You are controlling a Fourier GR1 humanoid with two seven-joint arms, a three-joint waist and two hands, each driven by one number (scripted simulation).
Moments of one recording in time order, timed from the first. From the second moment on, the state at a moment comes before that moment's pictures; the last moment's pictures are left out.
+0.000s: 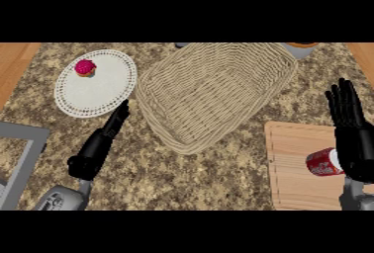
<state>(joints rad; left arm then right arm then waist) -0.14 0.34 -0.34 -1.42 0.15 0.10 -0.16 -0.06 -0.31 -0.01 -1.65 -0.14 -0.15 -0.16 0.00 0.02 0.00</state>
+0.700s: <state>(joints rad) -0.22 0.48 -0.17 -1.50 0.09 0.14 -0.06 -0.15 -0.10 0.19 -1.69 -0.20 -0.14 -0.02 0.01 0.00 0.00</state>
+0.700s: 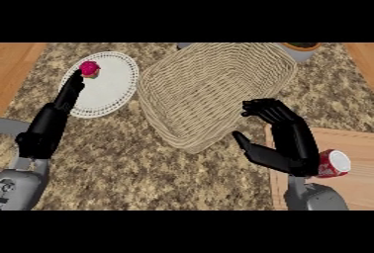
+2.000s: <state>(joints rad) -0.20 0.50 -0.13 -1.53 0.08 0.11 -0.02 -0.52 -0.96 0.19 -1.73 -0.18 0.68 0.81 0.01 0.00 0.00</state>
